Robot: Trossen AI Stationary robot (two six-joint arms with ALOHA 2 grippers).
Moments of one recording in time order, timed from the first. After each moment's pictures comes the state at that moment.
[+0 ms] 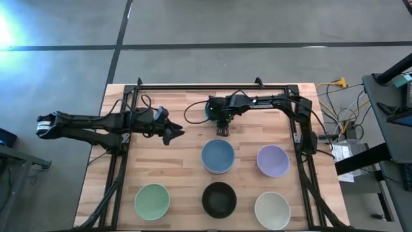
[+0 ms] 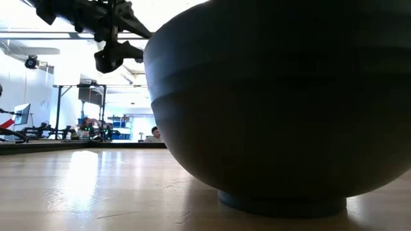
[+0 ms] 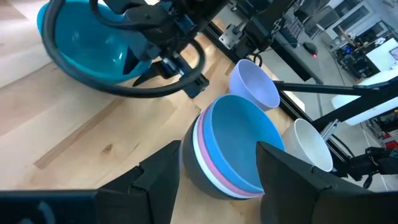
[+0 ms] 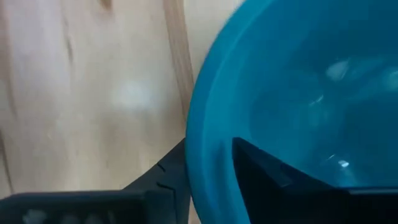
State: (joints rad) left arm 0.08 0.89 0.64 -0.12 -0.01 -0.70; right arm -0.30 2.03 1.47 -0.74 0.00 -0.17
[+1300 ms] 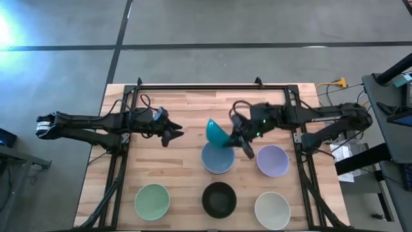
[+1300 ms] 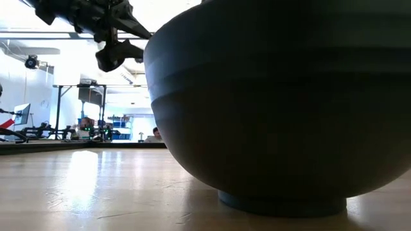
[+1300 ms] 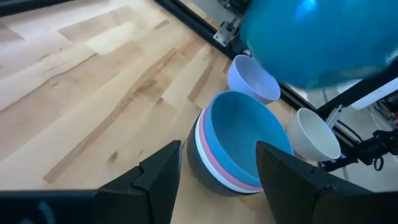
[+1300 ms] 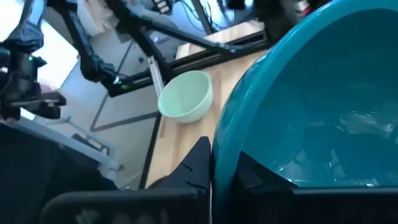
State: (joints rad) left arm 0.08 0.88 0.63 -0.12 0.00 -0.59; right arm 0.06 1.32 1.21 -0.34 -0.27 0.37
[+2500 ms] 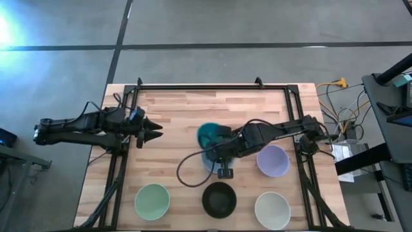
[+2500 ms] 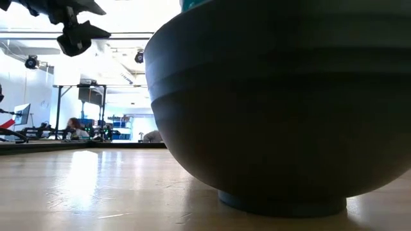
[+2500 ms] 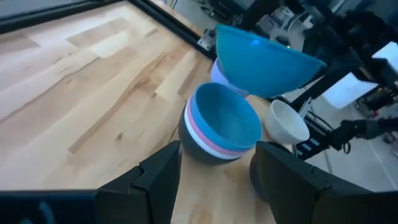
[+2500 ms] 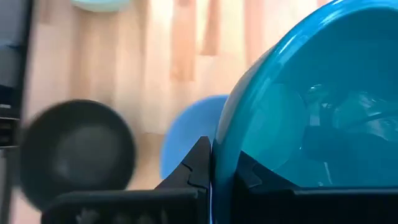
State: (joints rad) left arm 0.03 0.50 0.64 -0.47 -0.01 -0.59; right arm 0.29 1.96 2.14 -1.29 0.18 0.19
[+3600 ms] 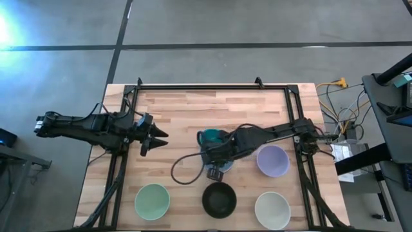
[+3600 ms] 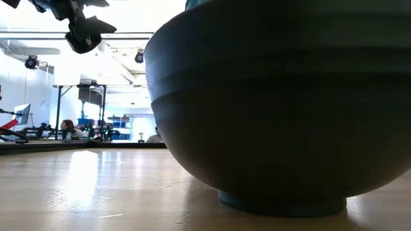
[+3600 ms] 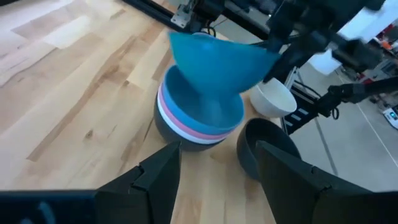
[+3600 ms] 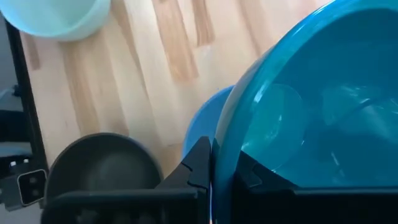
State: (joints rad) left arm -0.07 0.62 0.65 -0.39 0.01 -0.53; right arm 0.28 2.03 2.12 -1.25 0.13 0.52
